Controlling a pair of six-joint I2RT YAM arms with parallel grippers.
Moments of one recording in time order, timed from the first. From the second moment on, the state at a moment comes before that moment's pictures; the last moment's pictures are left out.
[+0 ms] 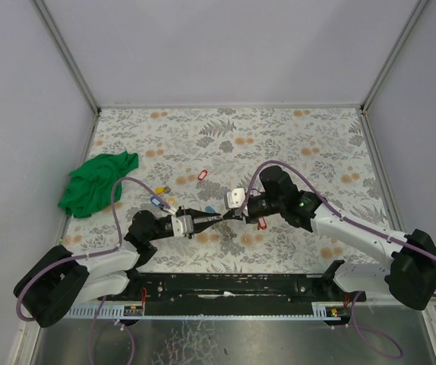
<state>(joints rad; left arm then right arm) -0.68 1.12 0.12 1.20 0.71 0.20 0.81 1.22 0.80 -0.14 -0.72 -0.66</state>
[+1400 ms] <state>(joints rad) -0.68 1.00 0.23 0.79 0.75 0.32 0.81 1.30 0.97 -0.43 -0.67 -0.78</state>
